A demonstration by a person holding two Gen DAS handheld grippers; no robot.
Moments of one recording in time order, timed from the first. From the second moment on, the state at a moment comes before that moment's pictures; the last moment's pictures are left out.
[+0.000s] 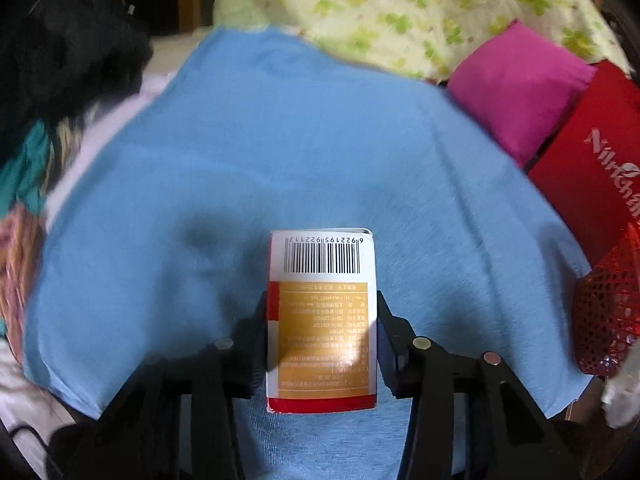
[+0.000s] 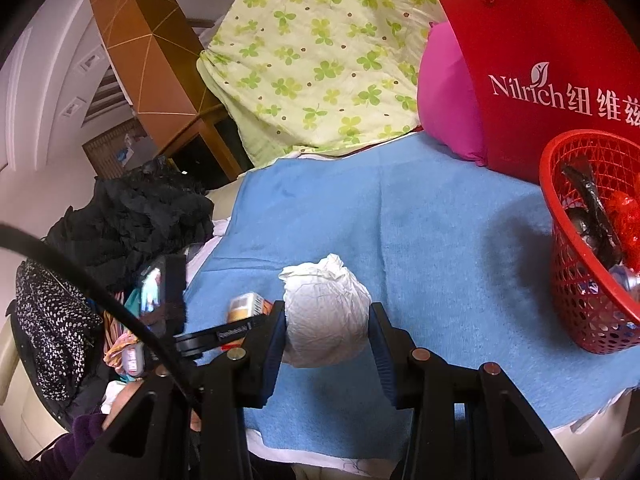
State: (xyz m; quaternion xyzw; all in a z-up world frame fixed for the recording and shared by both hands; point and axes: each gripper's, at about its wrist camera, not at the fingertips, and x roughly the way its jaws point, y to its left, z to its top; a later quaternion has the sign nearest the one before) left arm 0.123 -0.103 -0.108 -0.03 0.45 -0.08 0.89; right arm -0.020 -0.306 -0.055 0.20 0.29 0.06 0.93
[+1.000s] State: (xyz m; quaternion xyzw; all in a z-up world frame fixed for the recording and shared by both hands) left arm 0.019 -0.213 0.046 0.09 0.23 -0.19 0.95; right arm -0.090 -0.404 -0.001 0.26 0.18 -0.02 0.95
